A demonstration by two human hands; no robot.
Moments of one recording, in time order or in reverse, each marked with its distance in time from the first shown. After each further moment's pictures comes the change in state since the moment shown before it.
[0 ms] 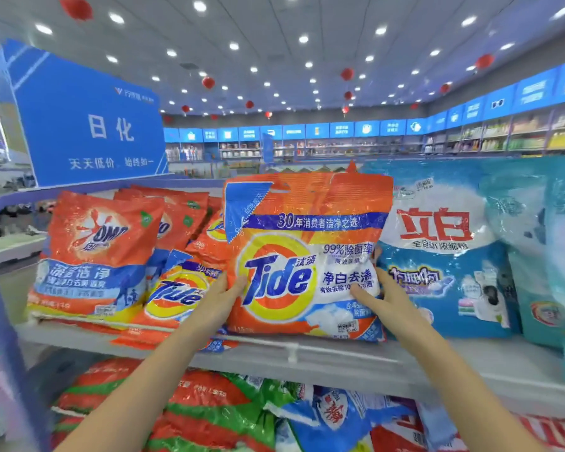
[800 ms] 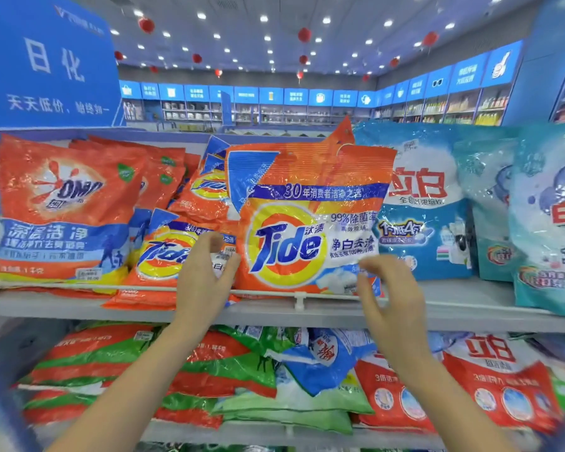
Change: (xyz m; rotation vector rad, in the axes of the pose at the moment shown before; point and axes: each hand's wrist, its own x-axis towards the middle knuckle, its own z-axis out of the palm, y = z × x) left_hand -0.033 -0.029 -0.015 0.219 0.303 0.478; right_hand -0.084 -0.002 0.061 -0.634 0.552 -0.694
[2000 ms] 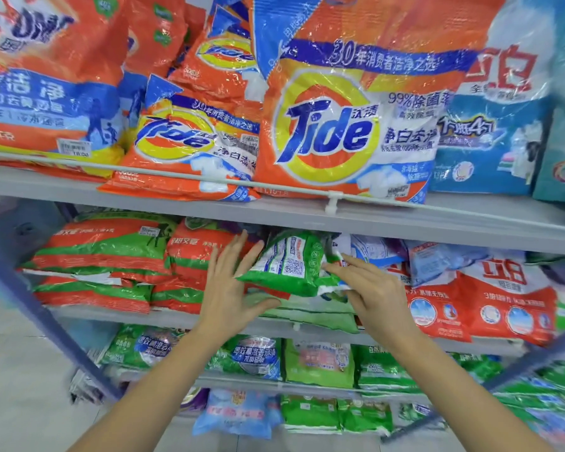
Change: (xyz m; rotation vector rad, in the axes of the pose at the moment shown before) left_hand -0.143 -0.096 0.042 0.094 -0.338 0.112; right_hand -0.109 0.010 0.043 -0.173 -0.470 -0.161
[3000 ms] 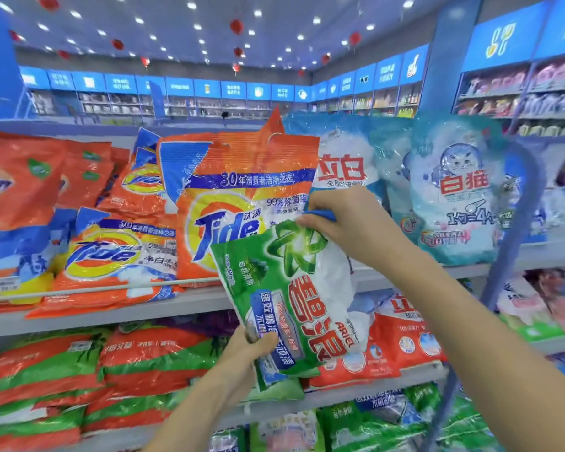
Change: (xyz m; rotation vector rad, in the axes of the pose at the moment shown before) left_hand 0.042 0.144 -0.008 -1.368 -0.458 -0.675; right_hand 0.119 0.013 -0.196 -0.077 0.022 0.063
